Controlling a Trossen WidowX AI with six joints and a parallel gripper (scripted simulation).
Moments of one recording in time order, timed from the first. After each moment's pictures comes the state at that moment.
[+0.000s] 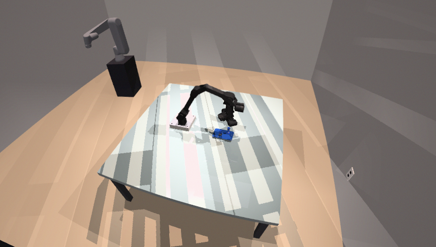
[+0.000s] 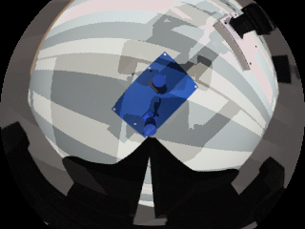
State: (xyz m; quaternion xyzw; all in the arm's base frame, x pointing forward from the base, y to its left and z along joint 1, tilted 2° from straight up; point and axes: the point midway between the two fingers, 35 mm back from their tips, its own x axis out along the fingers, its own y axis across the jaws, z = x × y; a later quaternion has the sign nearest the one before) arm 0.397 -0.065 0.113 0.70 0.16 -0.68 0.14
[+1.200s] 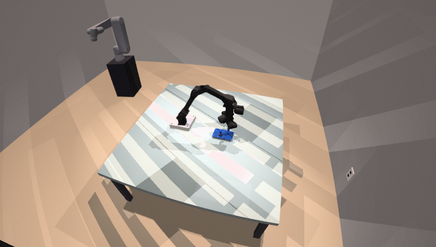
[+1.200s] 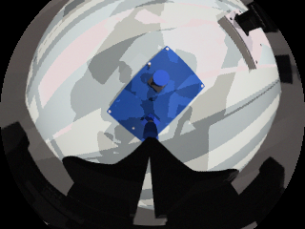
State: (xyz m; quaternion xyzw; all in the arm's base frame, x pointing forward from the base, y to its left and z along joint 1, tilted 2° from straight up) arm 0.398 -0.064 0.088 0.70 0.16 -0.68 0.14
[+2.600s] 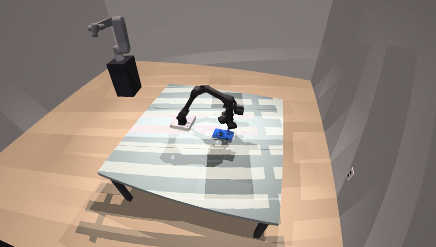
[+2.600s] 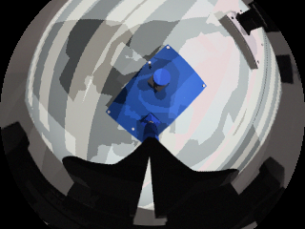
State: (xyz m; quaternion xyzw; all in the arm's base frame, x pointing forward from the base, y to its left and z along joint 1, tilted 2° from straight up) arm 0.398 -0.064 0.082 0.71 0.16 -0.68 0.14
